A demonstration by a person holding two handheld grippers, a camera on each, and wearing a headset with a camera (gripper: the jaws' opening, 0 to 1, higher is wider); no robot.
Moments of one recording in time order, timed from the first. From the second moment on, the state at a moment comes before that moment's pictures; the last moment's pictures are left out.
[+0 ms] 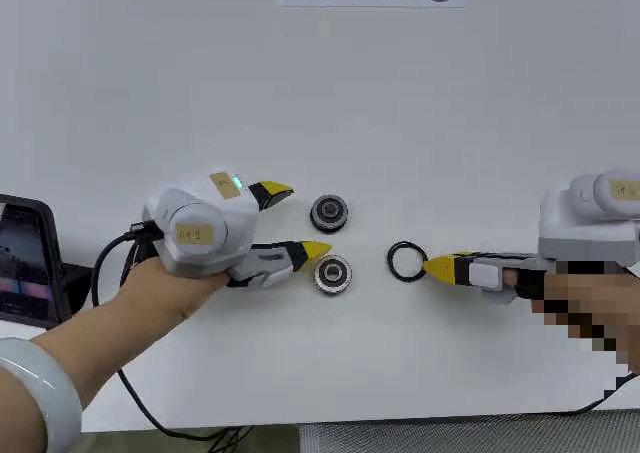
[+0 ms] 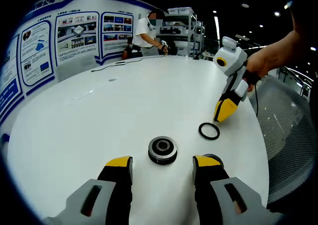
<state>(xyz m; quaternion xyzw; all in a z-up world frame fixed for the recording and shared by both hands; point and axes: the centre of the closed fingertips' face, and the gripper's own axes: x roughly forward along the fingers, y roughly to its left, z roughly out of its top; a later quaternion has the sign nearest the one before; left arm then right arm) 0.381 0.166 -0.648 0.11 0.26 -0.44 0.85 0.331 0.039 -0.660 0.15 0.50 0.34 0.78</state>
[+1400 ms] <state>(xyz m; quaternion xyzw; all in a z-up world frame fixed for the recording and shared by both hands) 0.392 0.144 -0.651 0.12 0.27 -0.46 0.84 0.391 0.108 -0.637 0.17 0.46 0.39 0.78</state>
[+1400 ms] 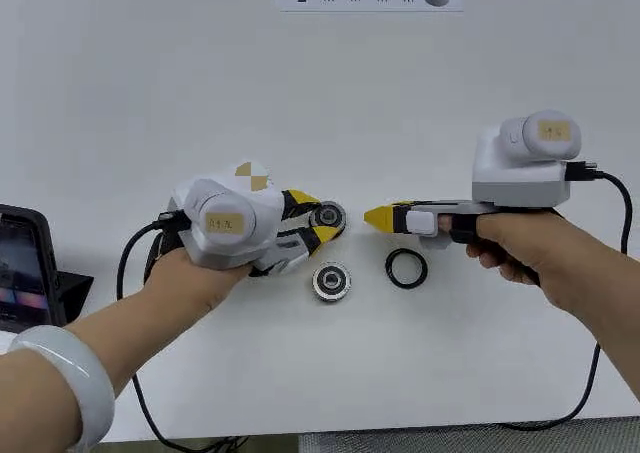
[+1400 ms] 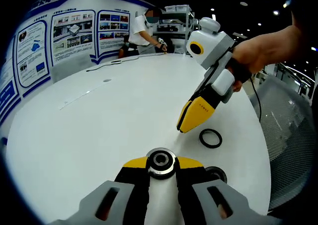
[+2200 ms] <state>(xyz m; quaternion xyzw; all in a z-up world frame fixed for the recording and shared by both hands) 0.395 0.143 -0.653 0.13 0.27 -0.46 0.83 0.398 0.135 -0.655 0.19 0.48 0.40 0.76</state>
